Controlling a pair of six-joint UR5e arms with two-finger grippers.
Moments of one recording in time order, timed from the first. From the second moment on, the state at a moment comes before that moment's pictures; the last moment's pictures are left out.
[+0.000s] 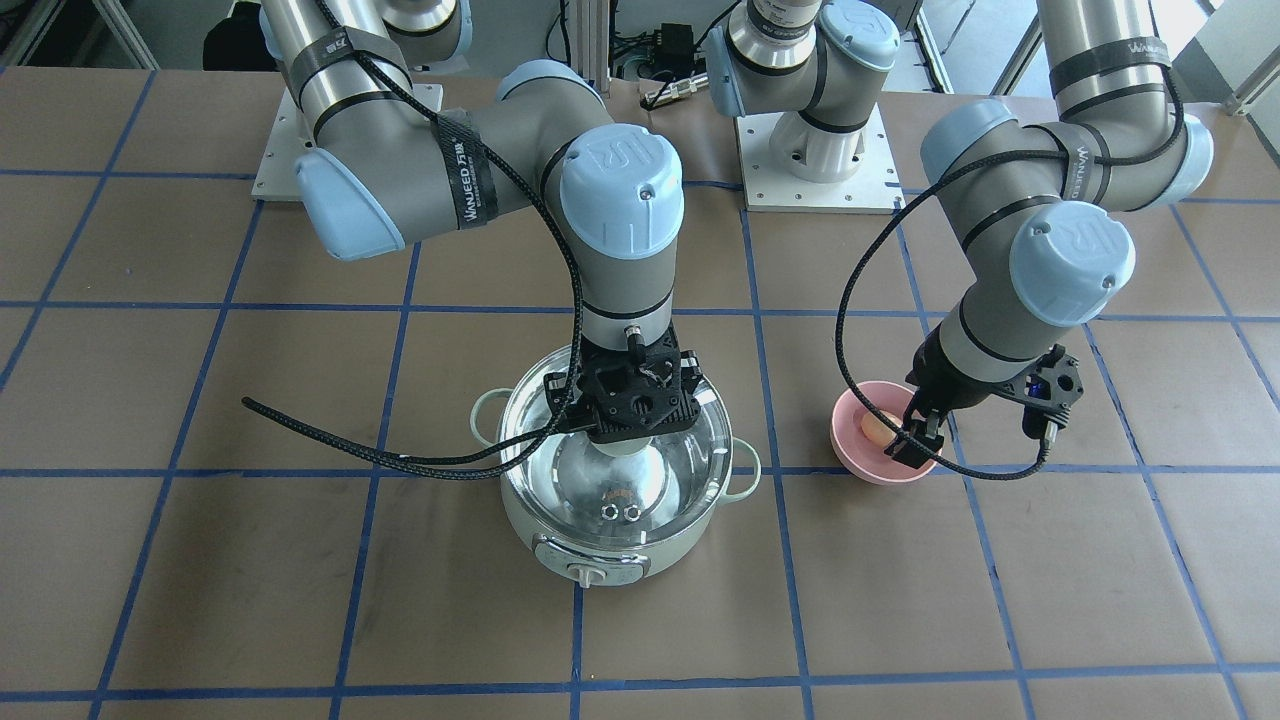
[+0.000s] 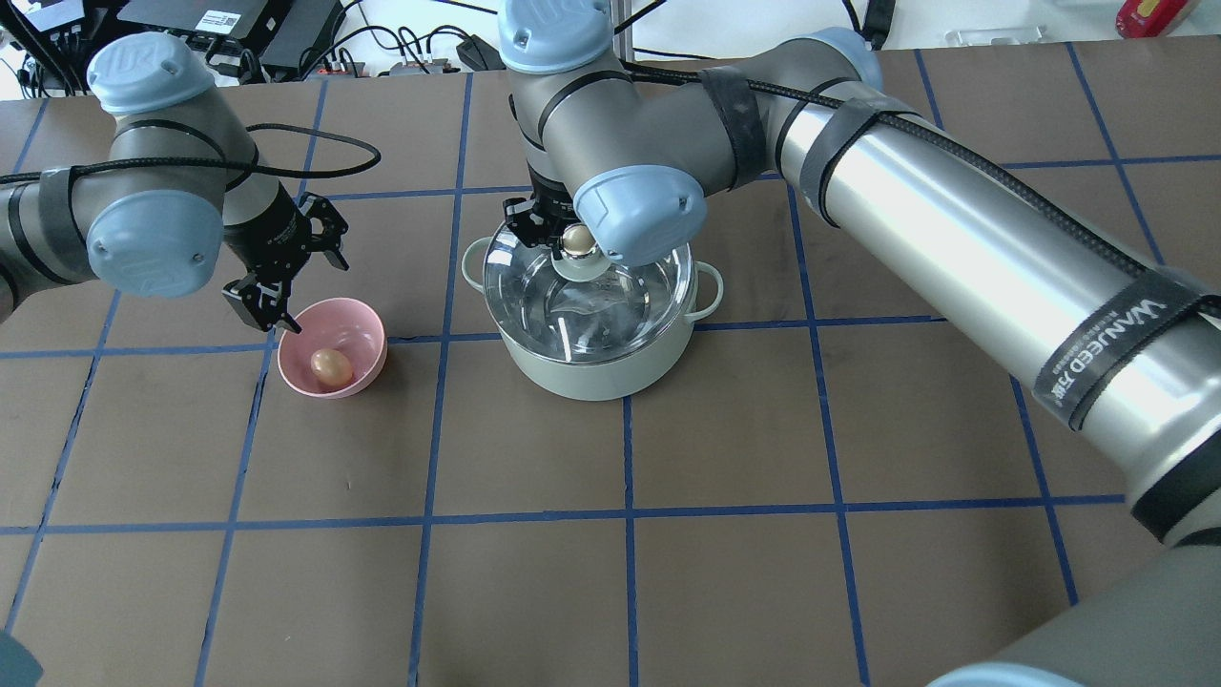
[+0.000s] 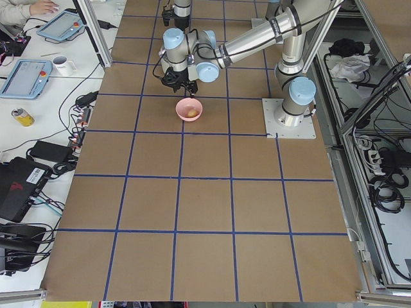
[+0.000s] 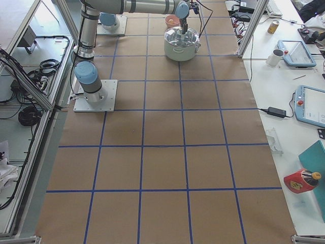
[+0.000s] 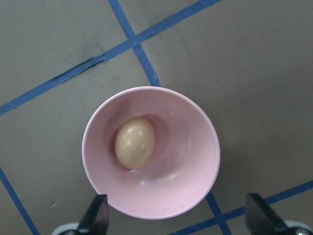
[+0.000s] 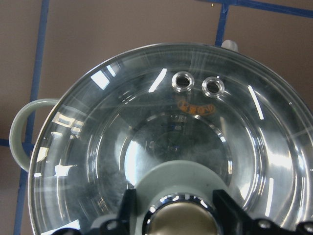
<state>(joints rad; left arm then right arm) -1.39 -1.80 -1.80 -1.17 1.61 -0.96 2.01 -1.10 1.39 -1.97 -1.57 0.27</state>
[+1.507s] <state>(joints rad) -1.38 -1.87 -1.88 -1.16 1.66 -0.91 1.62 -1.39 1.40 -1.65 -1.51 -0.09</state>
